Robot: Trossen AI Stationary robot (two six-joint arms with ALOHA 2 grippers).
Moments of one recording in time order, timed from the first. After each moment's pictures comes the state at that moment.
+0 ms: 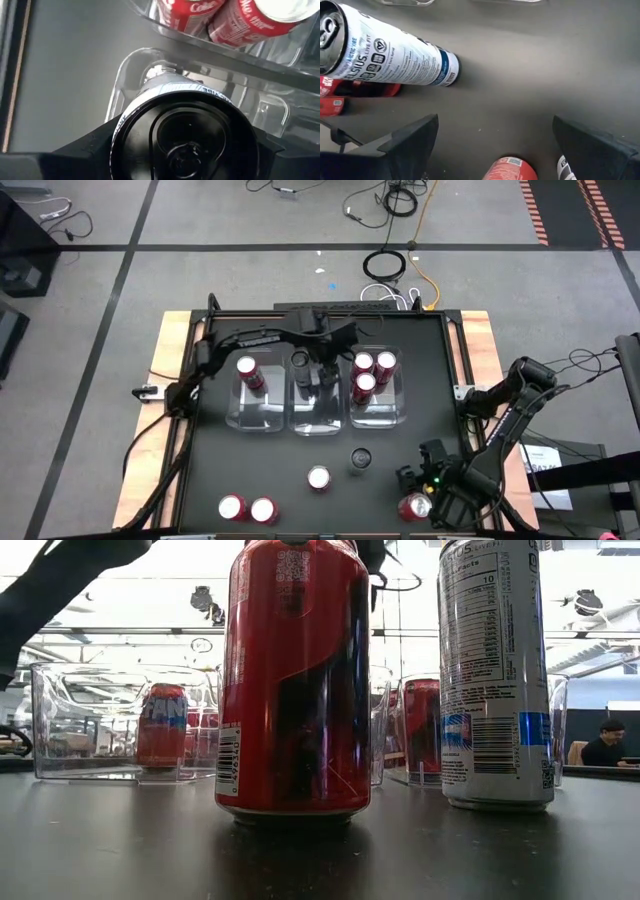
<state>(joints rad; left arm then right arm) 0.20 2.18 2.23 -1.36 -0.05 -0.06 0.97 1.61 1.25 -1.13 0.47 2.34</state>
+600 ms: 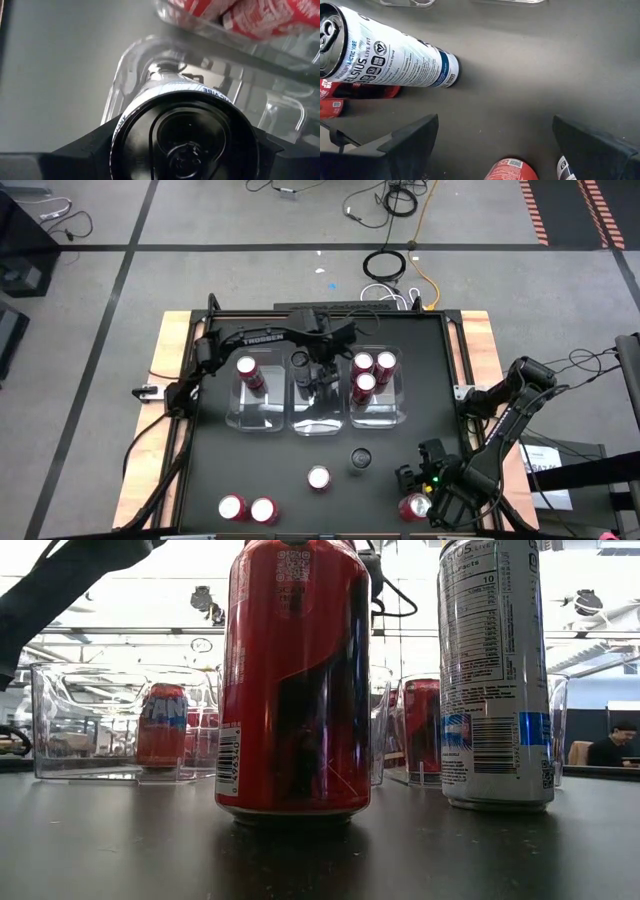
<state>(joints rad) 0.24 2.19 2.12 -1.28 -0.02 -0.07 0.96 1.61 1.25 -1.13 0.47 2.34</state>
